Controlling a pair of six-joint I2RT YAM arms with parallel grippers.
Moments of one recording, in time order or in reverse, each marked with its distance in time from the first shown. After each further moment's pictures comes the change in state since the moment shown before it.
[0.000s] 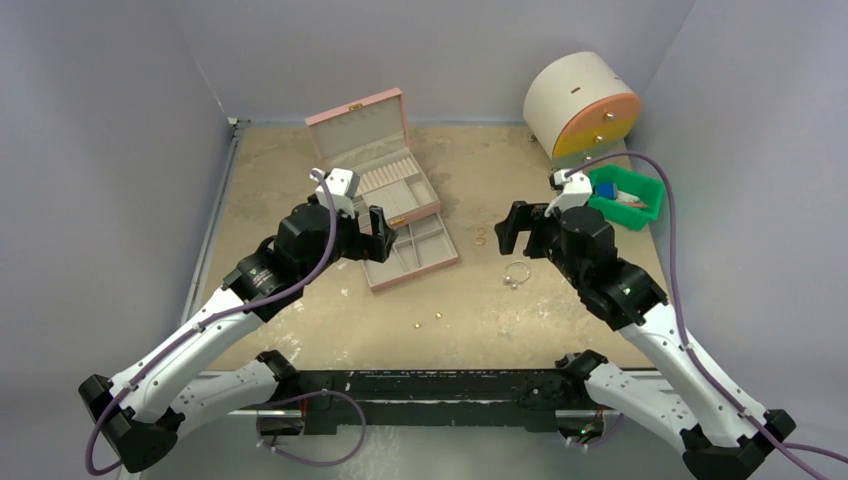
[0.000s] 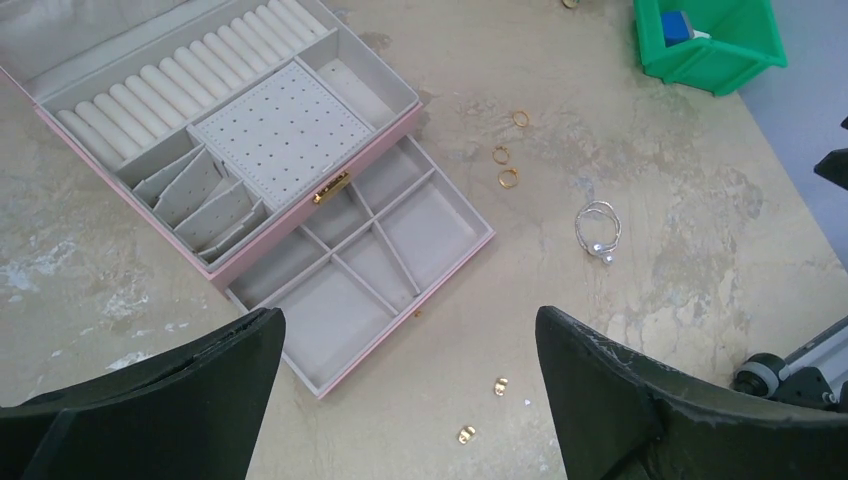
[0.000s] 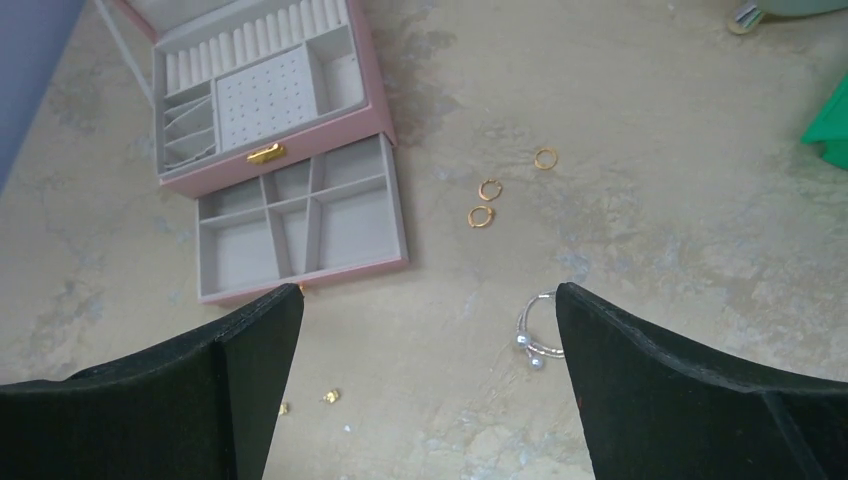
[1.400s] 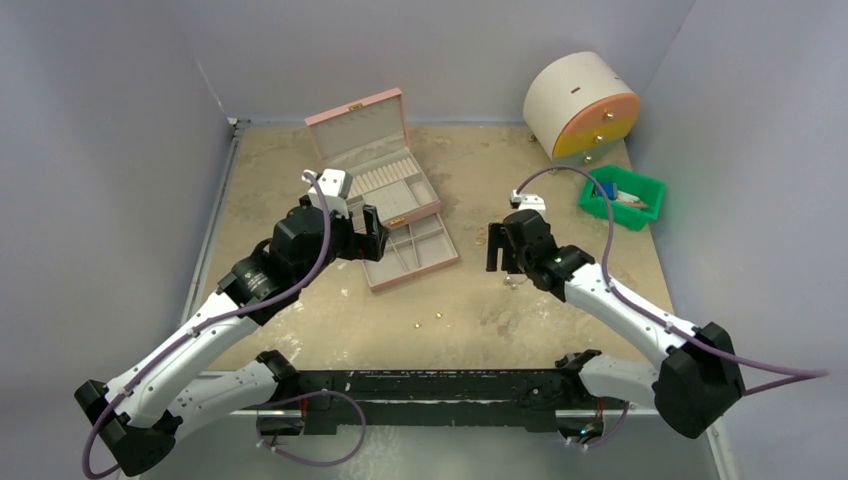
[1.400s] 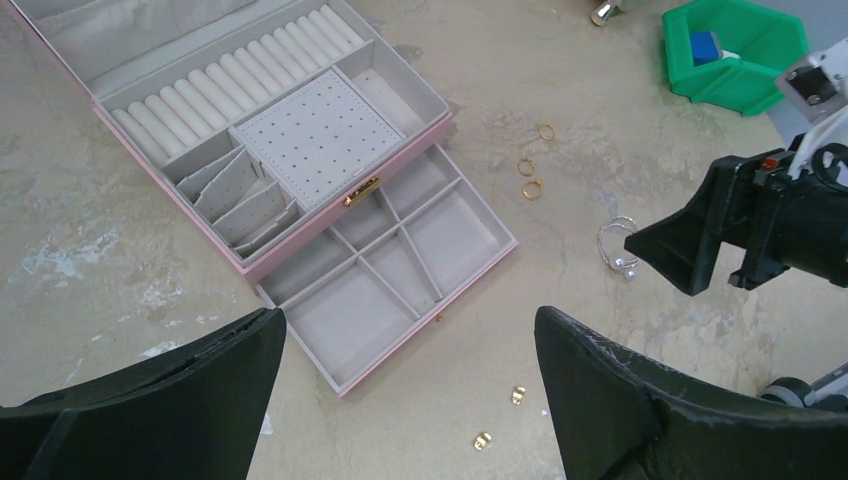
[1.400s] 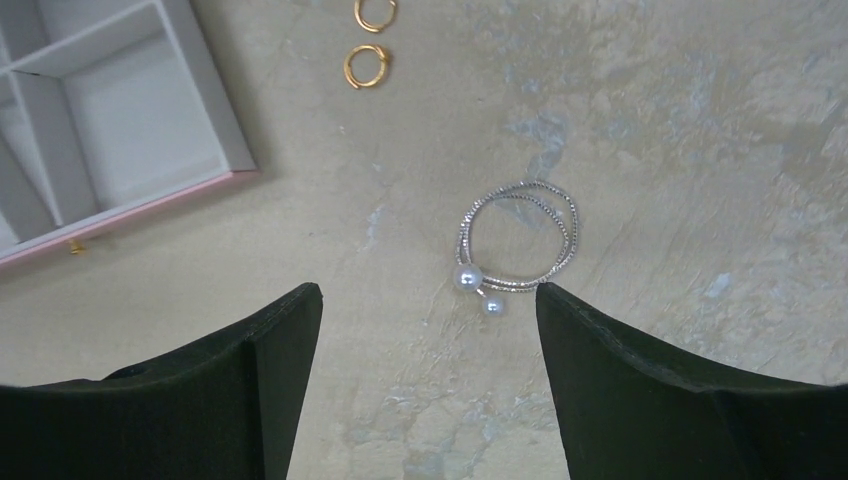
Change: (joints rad) left arm -0.004 -0.027 0.000 -0.024 -0.072 0.001; right arm -0.023 0.327 -0.180 0.099 0.059 0.075
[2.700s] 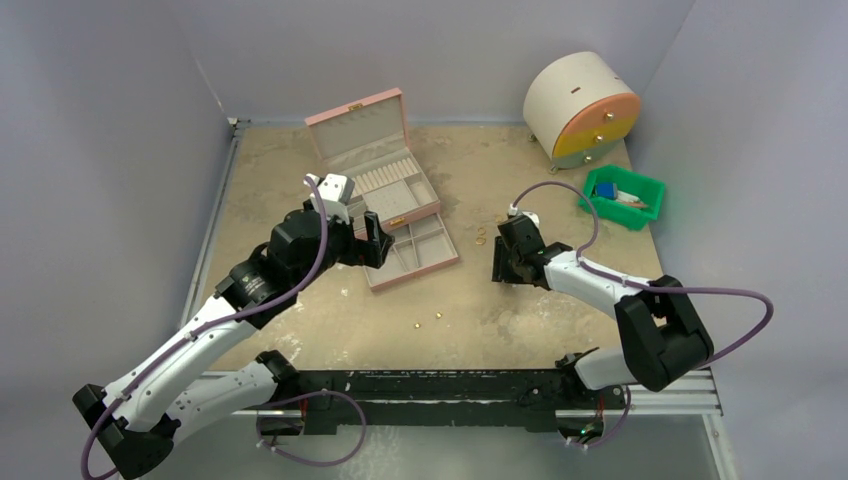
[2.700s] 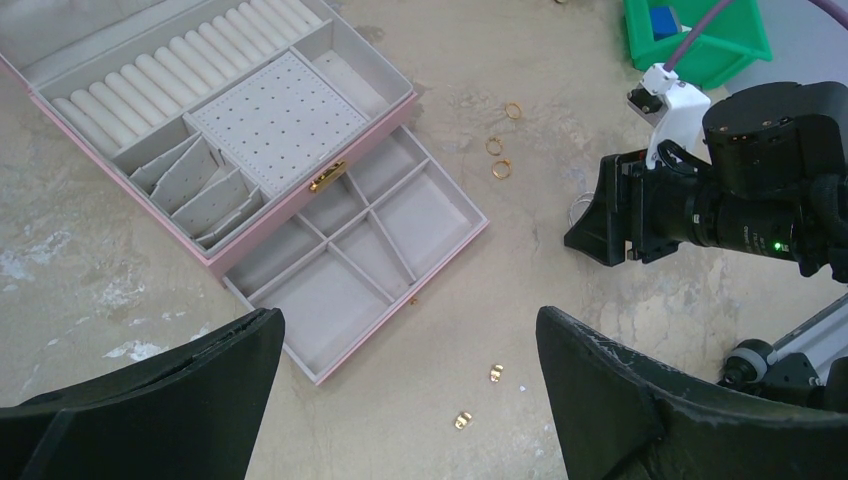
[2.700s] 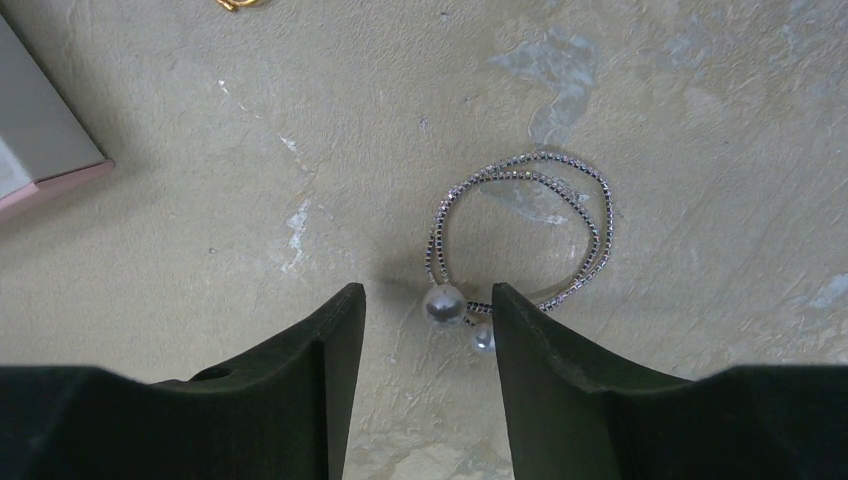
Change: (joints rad) left arm 0.000 -0.026 -0.023 0.000 0.080 -0.014; right arm -0.092 0.260 -0.081 0.117 -0.111 0.060
